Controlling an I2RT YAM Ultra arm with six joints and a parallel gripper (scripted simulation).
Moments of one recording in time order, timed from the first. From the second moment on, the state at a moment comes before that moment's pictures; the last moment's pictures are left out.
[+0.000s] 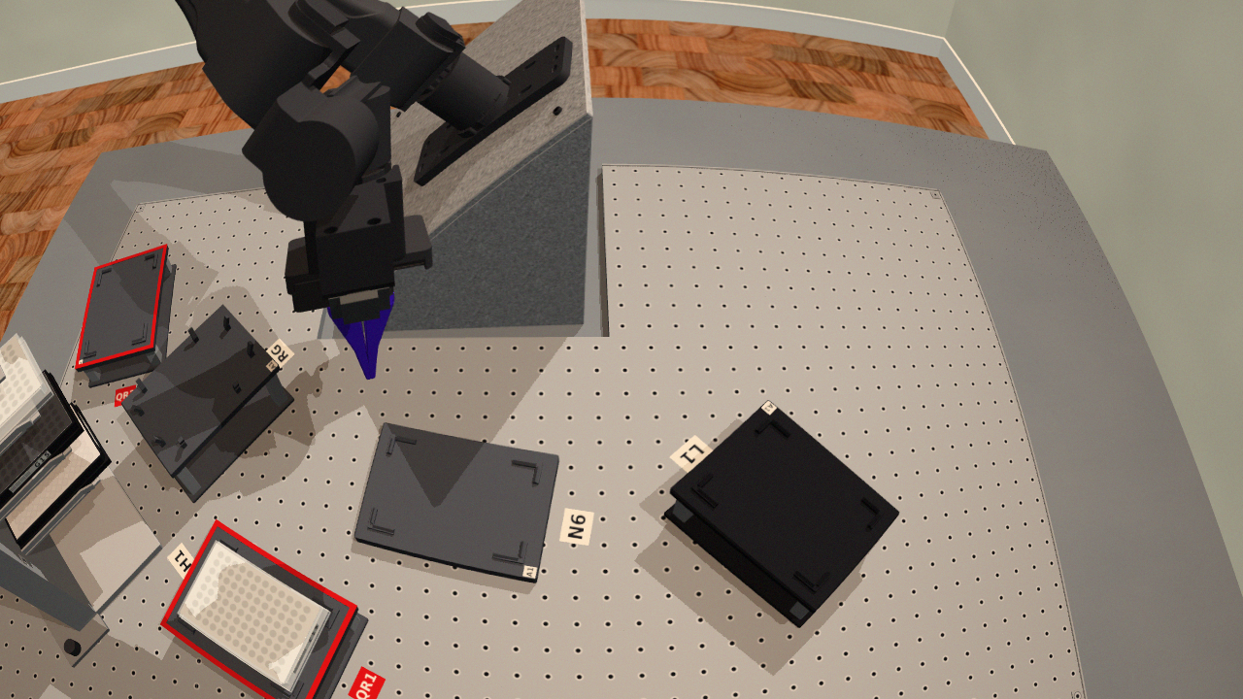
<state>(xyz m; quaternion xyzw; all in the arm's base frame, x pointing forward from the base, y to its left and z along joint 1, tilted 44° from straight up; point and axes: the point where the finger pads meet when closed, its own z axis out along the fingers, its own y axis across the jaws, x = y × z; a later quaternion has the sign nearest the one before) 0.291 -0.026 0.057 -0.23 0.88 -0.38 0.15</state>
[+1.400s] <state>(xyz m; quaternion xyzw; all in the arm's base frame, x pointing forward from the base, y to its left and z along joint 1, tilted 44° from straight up) 0.298 0.070 0.059 -0.03 0.93 -0.37 0.02</state>
